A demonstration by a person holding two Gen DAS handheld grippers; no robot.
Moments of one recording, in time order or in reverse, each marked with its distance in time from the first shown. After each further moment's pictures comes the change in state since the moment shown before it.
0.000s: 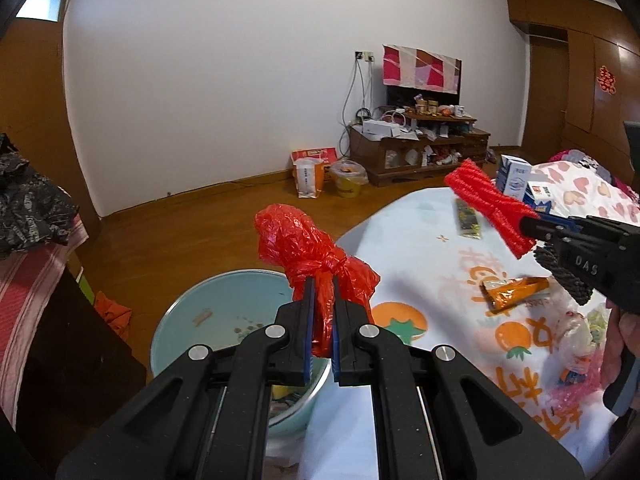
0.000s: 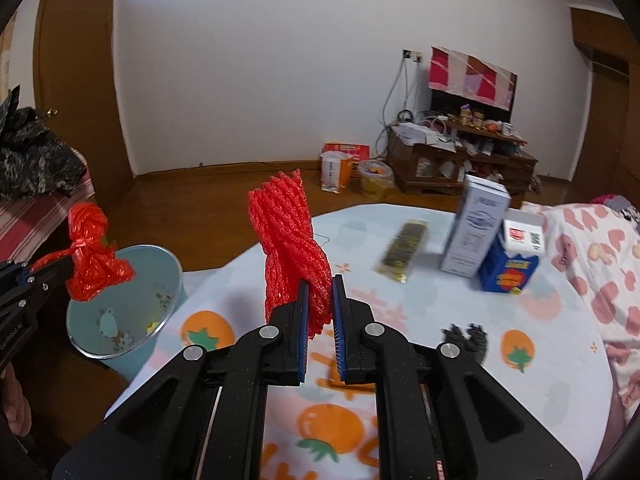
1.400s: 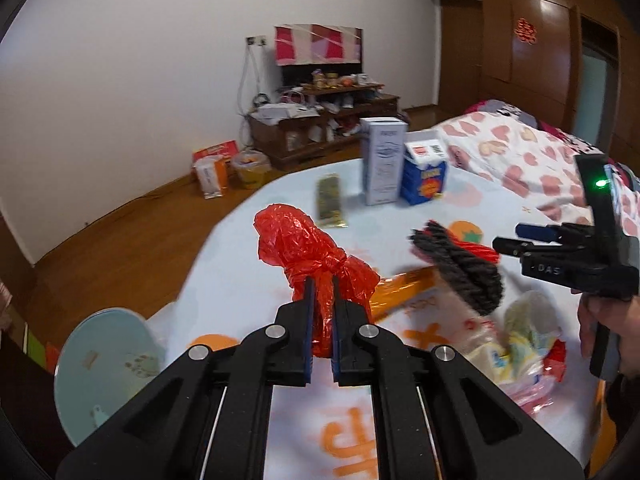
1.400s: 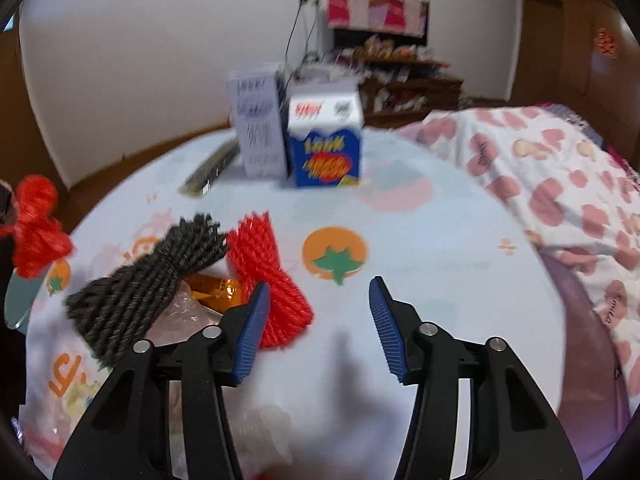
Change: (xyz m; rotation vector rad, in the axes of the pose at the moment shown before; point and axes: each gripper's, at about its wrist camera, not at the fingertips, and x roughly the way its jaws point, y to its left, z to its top) left arm 0.037 -0.151 0.015 0.201 0.065 -0.263; right arm 0.002 -0.196 -0.082 0.228 0.194 -0.182
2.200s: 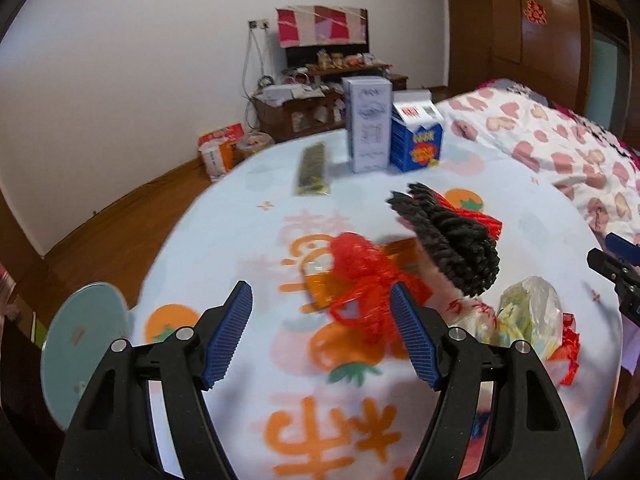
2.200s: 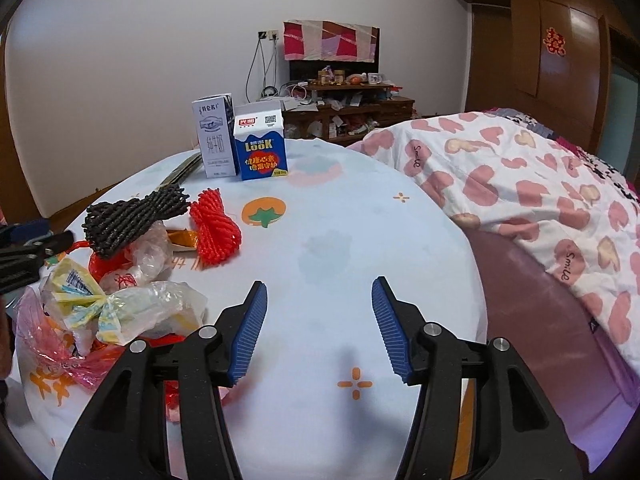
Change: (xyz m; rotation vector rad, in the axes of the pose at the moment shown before) left arm 0.033 -0.055 -0.017 0.020 0.083 0.025; right arm -0.091 -0.039 -0.088 0.089 -0.163 -0.126
